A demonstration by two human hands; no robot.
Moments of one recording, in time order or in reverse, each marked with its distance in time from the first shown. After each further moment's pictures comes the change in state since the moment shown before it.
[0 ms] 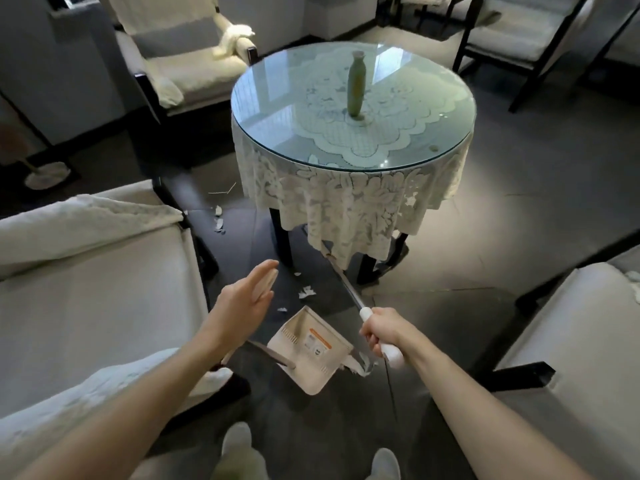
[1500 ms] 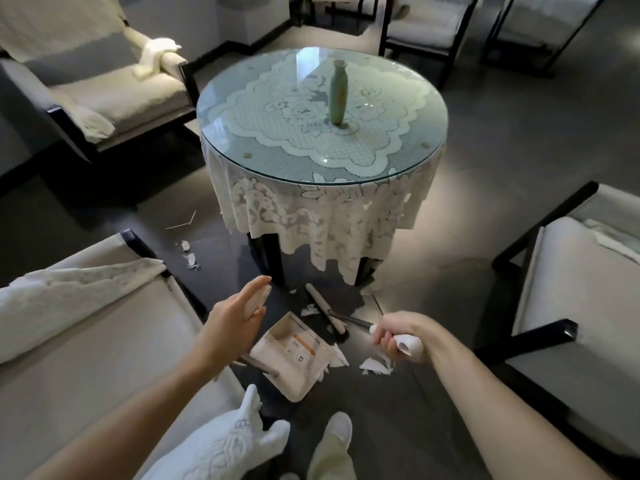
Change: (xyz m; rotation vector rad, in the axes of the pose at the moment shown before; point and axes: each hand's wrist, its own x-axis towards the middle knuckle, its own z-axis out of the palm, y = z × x) left_hand 0.091 -0.117 -0.097 0.018 -0.192 0.164; right_hand 0.003 -0.094 0.091 0.380 -0.090 0.413
